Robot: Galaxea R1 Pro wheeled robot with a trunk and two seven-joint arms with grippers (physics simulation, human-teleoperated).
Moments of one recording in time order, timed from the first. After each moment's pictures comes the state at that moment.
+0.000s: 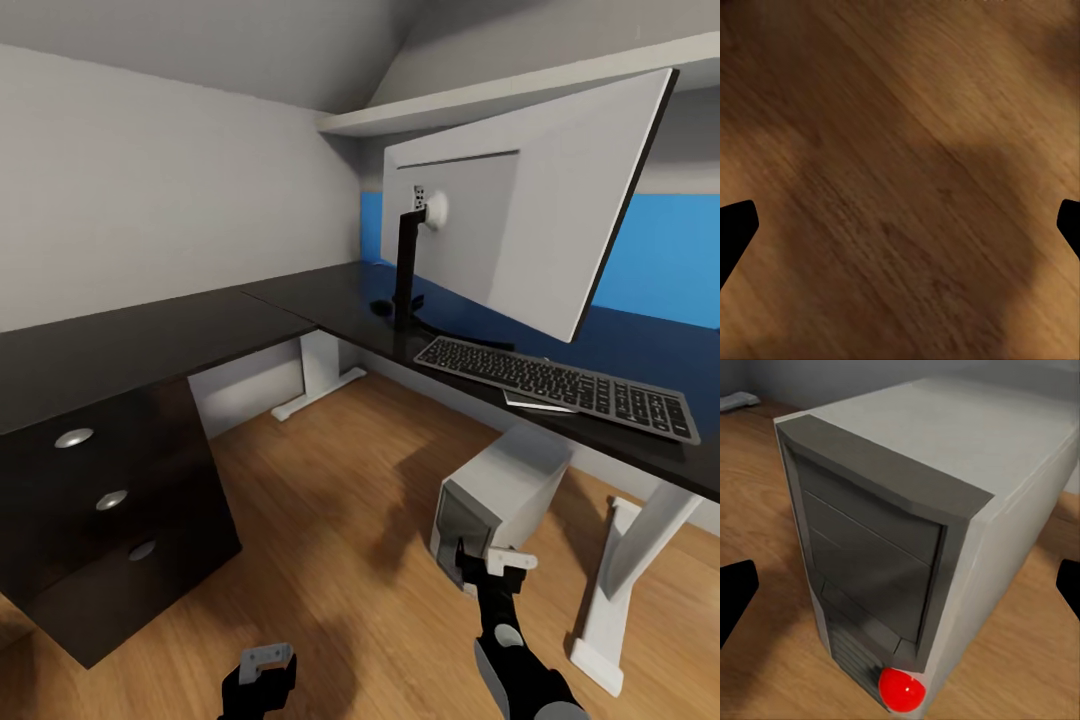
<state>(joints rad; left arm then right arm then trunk) -0.33 -0.10 -0.03 -0.36 0.10 -0.26 0.05 -0.50 0.10 -0.20 -0.47 0.21 -0.46 -0.25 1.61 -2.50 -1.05</state>
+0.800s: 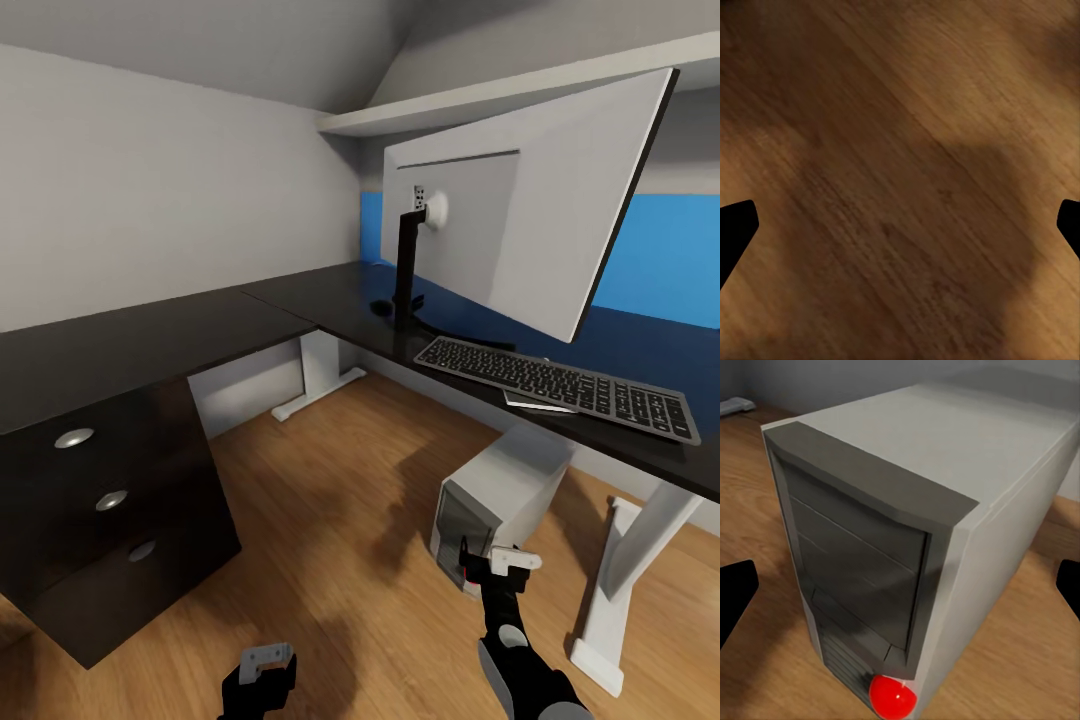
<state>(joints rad) -0.33 -0.10 -0.03 -0.36 0.10 -0.26 0.05 -0.50 0.08 -0.21 -0.46 0.21 -0.47 -0.25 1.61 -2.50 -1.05</state>
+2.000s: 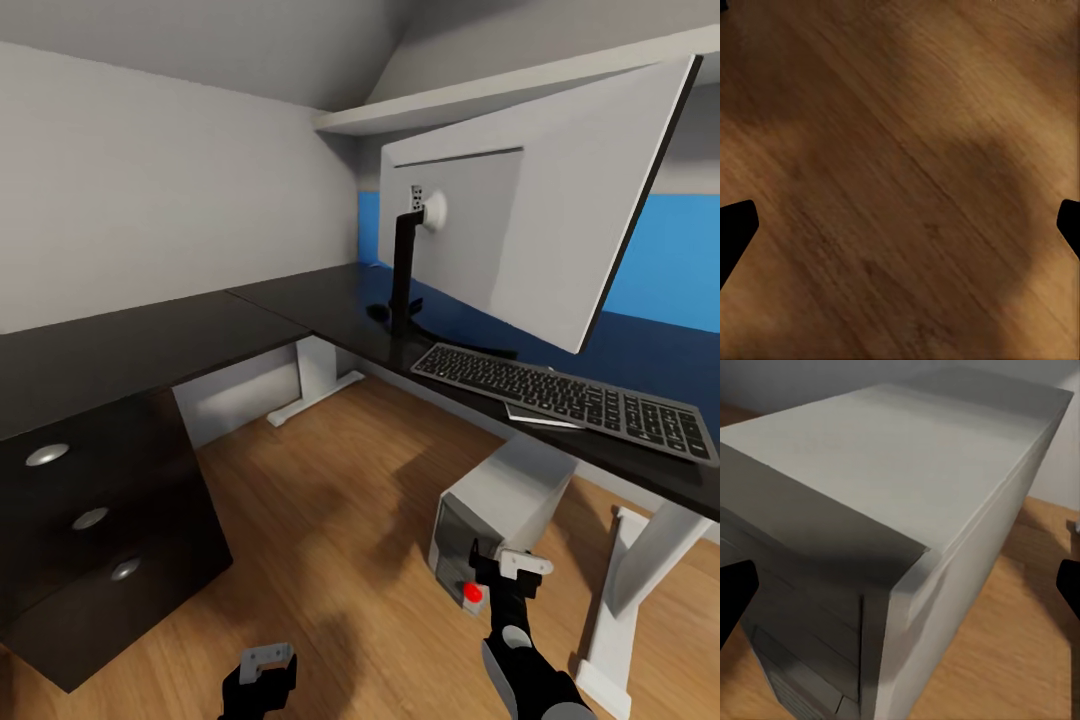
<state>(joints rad) -0.33 -0.11 -0.03 -0.36 0.10 -0.26 0.05 -0.50 0.08 -0.21 -0.46 0.21 -0.47 -0.32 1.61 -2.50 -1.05</state>
